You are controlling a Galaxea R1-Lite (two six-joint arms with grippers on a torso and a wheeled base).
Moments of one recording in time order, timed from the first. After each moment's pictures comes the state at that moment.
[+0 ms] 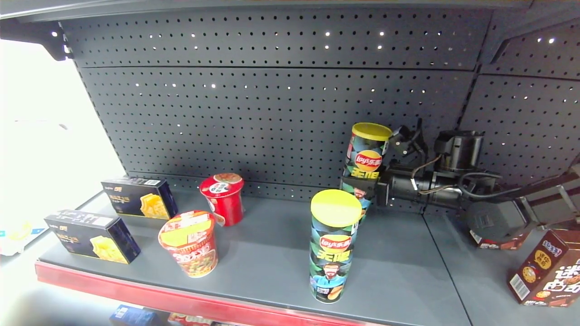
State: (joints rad) left arm 0.22 0.10 0.00 0.00 -0.04 0.03; right arm 0.35 1.96 -1.06 -0.78 0.64 -0.14
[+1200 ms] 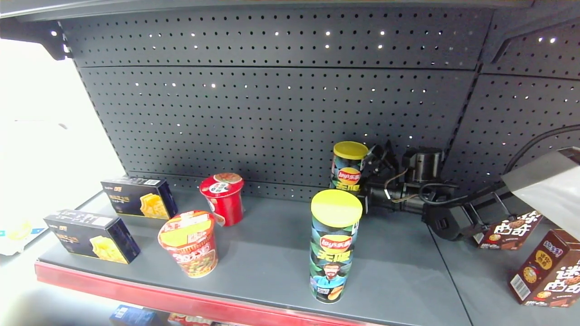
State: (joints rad) left arm 0.22 0.10 0.00 0.00 -0.03 0.03; right arm 0.36 2.15 -1.18 -0.80 0.63 -0.21
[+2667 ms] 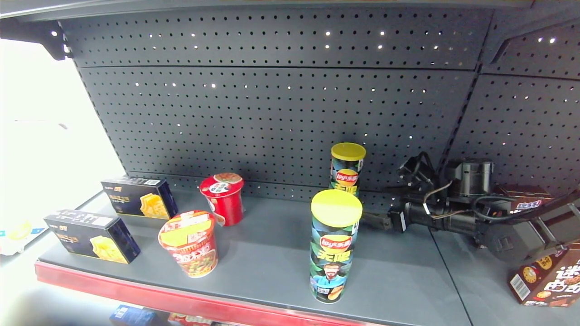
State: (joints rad) left arm 0.22 0.10 0.00 0.00 -0.03 0.03; right arm 0.28 1.92 -0.86 -0.75 0.42 -0.30
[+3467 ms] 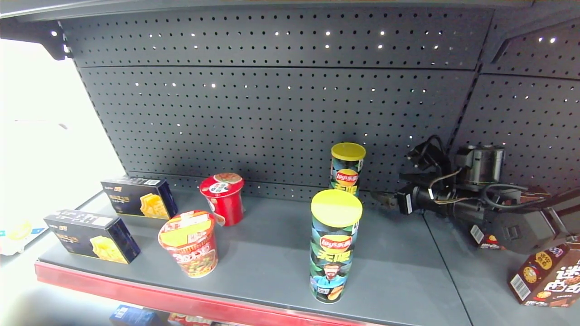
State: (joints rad) left arm 0.22 0.10 0.00 0.00 -0.04 0.03; right arm 0.26 1.89 -0.91 -0.73 0.22 -0.23
